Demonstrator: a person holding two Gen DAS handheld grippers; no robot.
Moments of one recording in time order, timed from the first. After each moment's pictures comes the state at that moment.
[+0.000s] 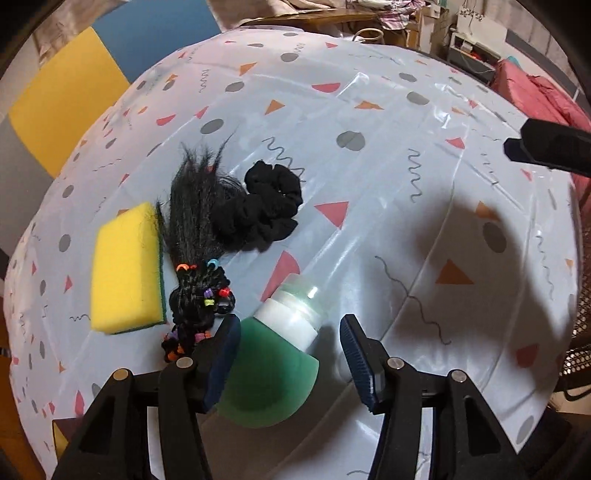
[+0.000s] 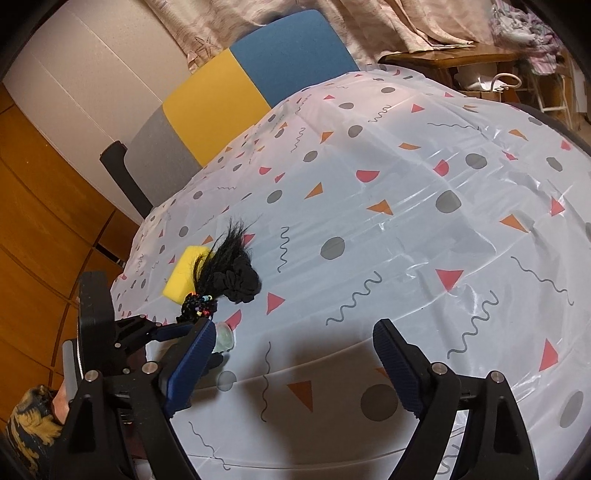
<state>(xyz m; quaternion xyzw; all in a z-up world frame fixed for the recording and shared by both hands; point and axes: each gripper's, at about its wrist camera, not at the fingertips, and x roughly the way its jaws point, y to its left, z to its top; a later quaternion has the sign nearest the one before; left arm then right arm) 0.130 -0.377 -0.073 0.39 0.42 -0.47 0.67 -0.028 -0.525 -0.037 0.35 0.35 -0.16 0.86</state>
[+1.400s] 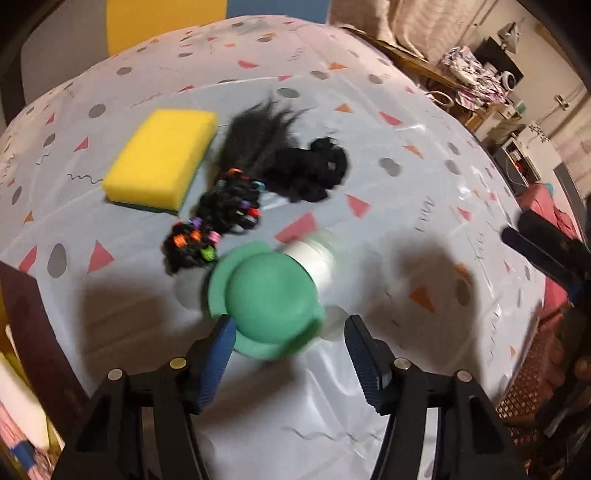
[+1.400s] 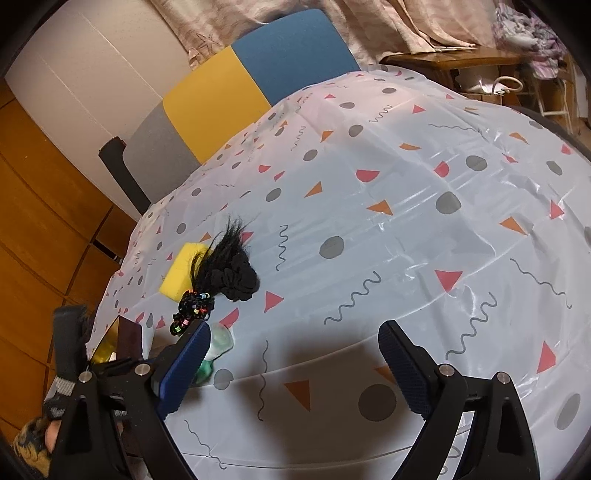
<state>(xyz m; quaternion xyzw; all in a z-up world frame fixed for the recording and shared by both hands) 0.140 -0.317 -0.060 0.18 0.55 -0.41 0.70 -0.026 -0.523 -0.038 0.34 0.35 -0.16 0.86</state>
